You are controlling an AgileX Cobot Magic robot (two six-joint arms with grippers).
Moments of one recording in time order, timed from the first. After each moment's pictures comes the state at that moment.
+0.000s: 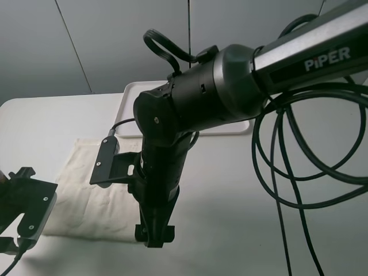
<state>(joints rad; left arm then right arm) -0.16 1.61 -0.46 0.18 0.52 1.22 1.02 1.99 -1.22 0.22 0.76 -0.71</state>
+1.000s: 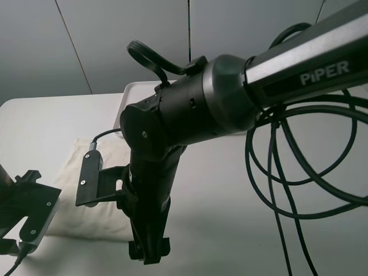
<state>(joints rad) -0.18 1.68 -0.46 0.19 0.48 1.26 1.08 2.00 -1.22 0.24 0.74 -0.79</state>
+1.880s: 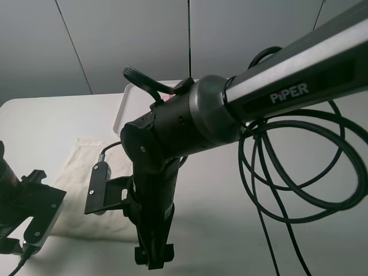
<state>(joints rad) -0.22 1.71 -0.48 0.21 0.49 1.22 1.08 2.06 -1.22 0.22 0.74 -0.76</state>
